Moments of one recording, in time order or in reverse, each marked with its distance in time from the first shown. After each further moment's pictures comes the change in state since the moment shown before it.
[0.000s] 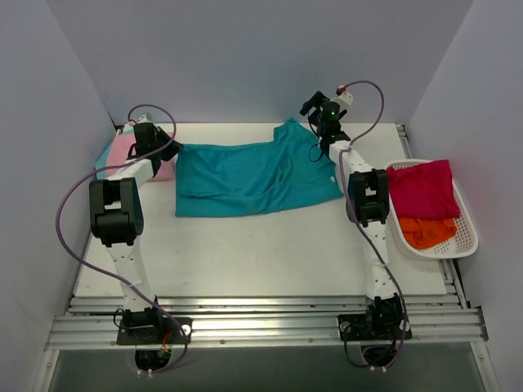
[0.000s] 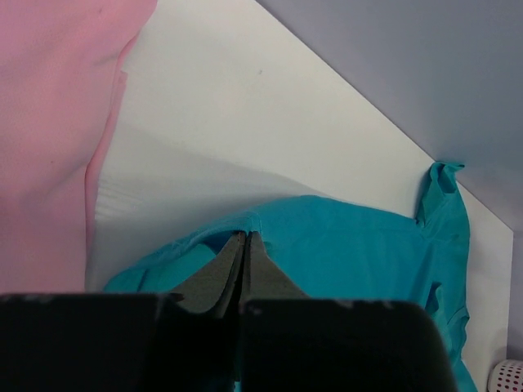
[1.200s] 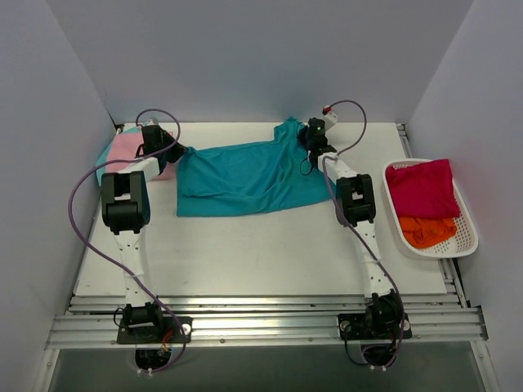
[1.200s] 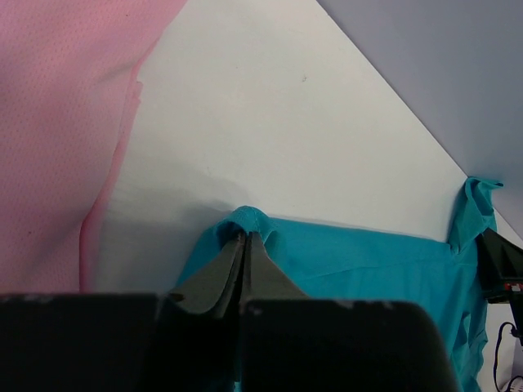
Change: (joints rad) left arm -0.003 0.215 0.160 -0.006 0.015 -0.044; right arm 0.039 0.246 0.157 -0.053 -0.021 0.067
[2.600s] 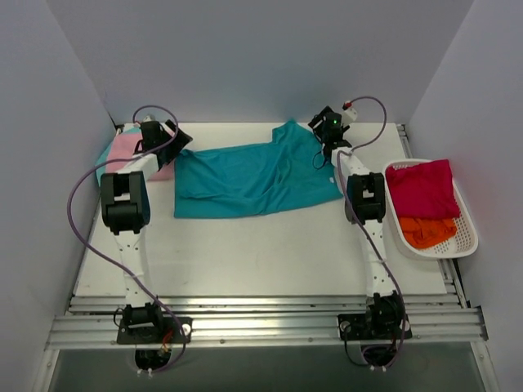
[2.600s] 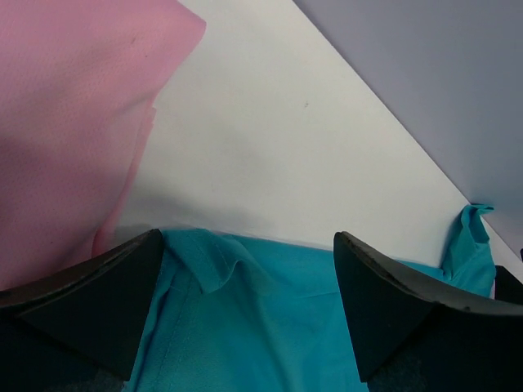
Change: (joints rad) left arm 0.000 0.000 0.051 -0.072 -0.058 -0.009; right arm -0.073 -0.046 -0.003 -0.043 0.067 0.044
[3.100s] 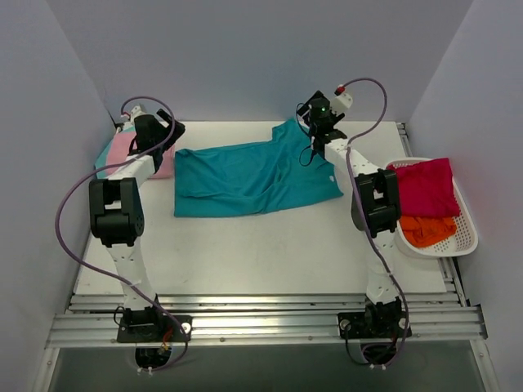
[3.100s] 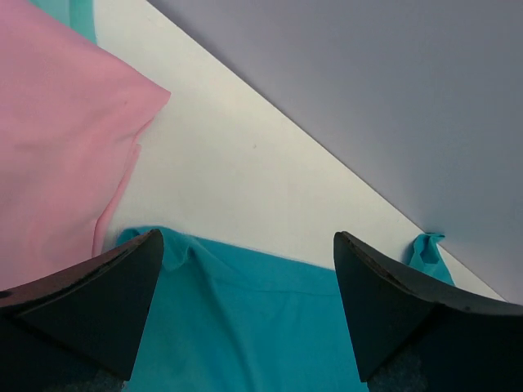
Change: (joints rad) left arm -0.027 -0.282 -0.252 0.149 -0.155 0.008; right arm 0.150 -0.533 -0.498 -0.034 0.231 0.026
